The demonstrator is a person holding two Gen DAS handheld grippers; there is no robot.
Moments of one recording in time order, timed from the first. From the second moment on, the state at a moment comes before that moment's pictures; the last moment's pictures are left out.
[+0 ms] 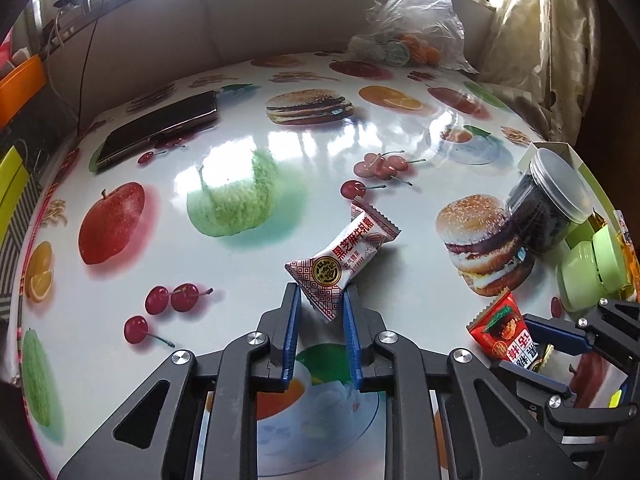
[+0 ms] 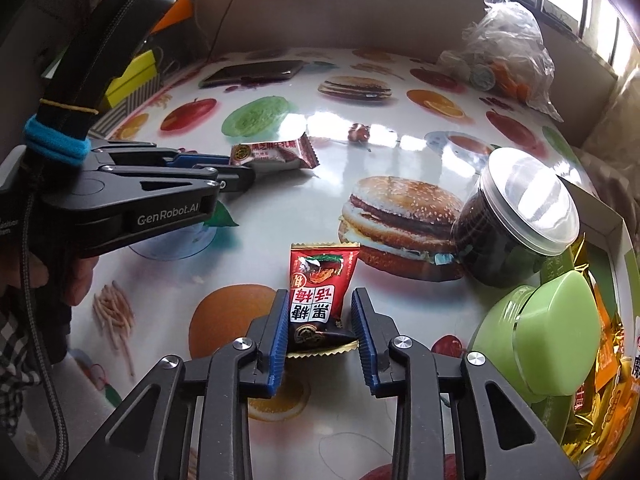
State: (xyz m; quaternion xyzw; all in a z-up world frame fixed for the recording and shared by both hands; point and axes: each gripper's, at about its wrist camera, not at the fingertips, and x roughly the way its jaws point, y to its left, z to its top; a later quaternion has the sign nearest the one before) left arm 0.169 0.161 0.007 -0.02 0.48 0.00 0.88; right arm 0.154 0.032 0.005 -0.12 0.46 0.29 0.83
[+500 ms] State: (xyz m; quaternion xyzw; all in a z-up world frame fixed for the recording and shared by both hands) left arm 0.128 0.152 0.014 -0.06 0.46 0.00 0.88; right arm 0.144 0.027 0.014 -0.11 0.44 0.30 0.84
